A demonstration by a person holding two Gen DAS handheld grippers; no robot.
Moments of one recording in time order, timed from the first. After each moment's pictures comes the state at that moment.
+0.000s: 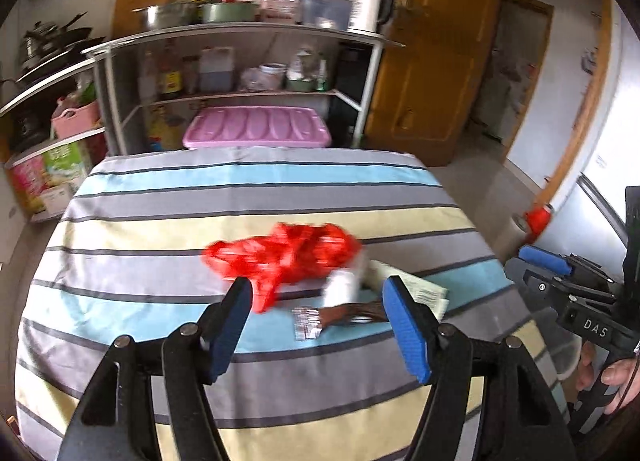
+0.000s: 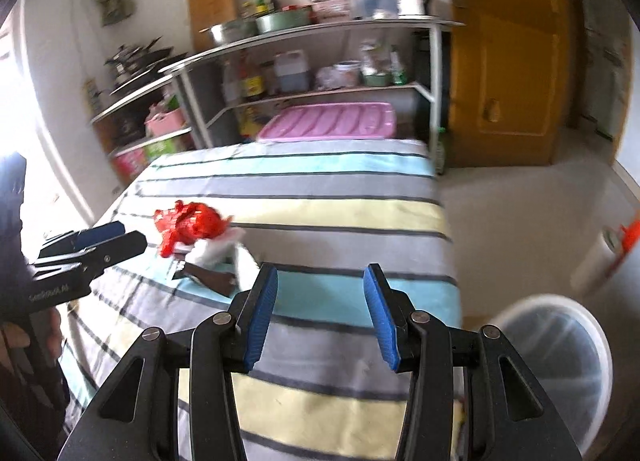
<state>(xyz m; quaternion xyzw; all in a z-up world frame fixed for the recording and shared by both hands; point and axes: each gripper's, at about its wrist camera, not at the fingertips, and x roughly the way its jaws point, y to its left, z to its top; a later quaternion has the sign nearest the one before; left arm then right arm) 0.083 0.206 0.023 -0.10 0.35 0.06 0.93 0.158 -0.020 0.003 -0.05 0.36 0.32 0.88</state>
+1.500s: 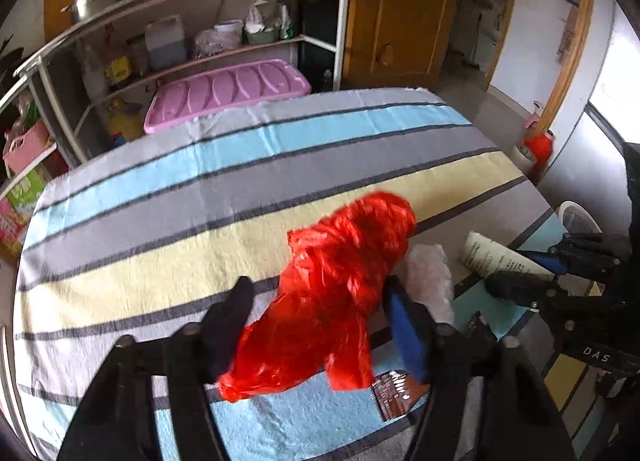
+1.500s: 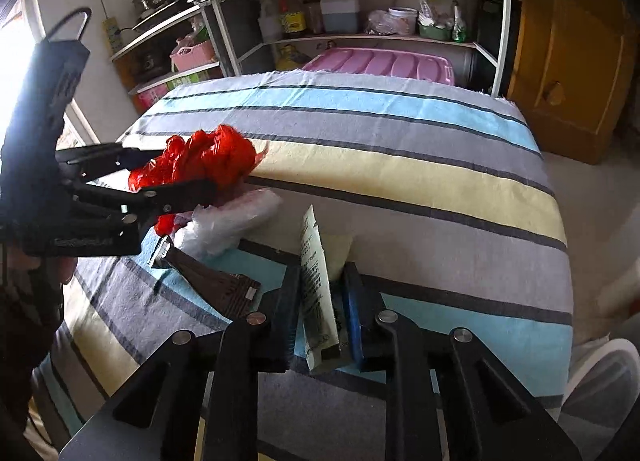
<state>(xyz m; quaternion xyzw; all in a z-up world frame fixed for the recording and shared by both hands) 0.169 0.236 -0.026 -0.02 0.45 -0.01 0.89 0.198 0.053 -0.060 -0.10 0.43 0.36 0.82</state>
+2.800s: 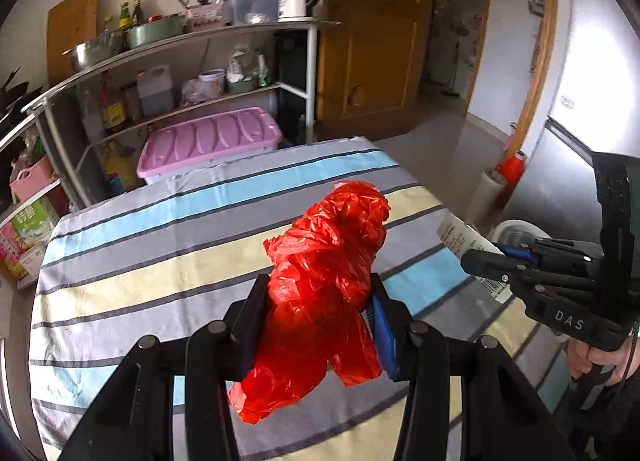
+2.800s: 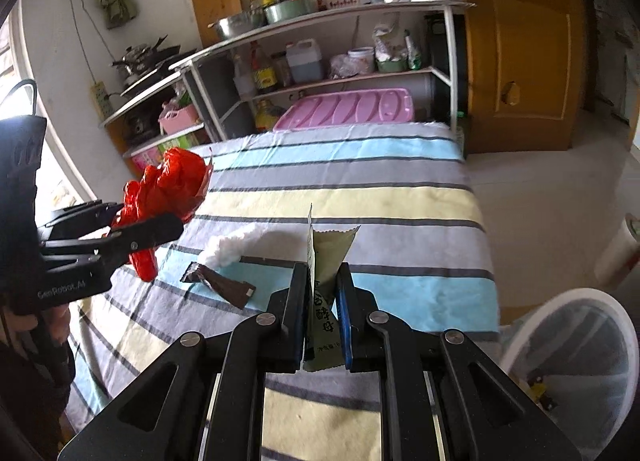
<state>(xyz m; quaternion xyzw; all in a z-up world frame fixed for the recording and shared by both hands) 0.118 0.164 0.037 -0.01 0.38 -0.03 0.93 0.163 -0.025 -0.008 -0.01 0.37 0.33 0.87</state>
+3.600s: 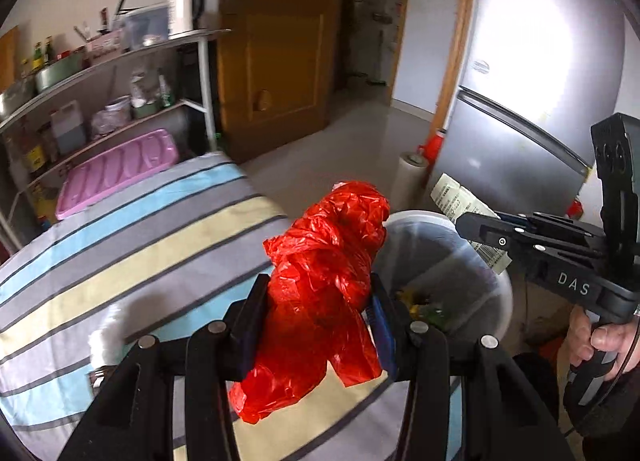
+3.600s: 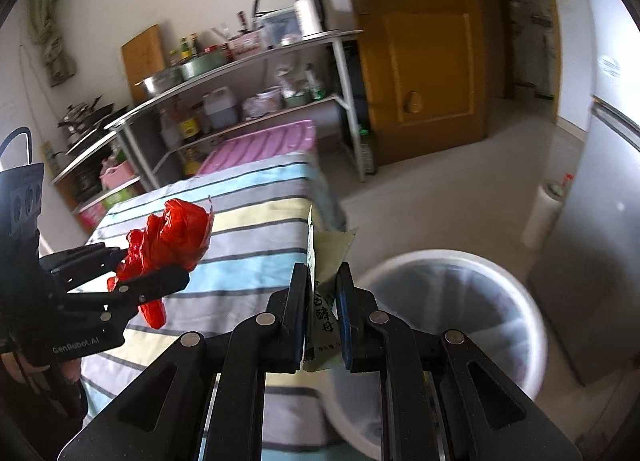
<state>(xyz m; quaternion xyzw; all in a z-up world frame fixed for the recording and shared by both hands) 0.133 0.009 0.038 0.02 0.37 -0.16 0.92 0.135 -0.186 0.017 0.04 0.34 0.19 0.92</state>
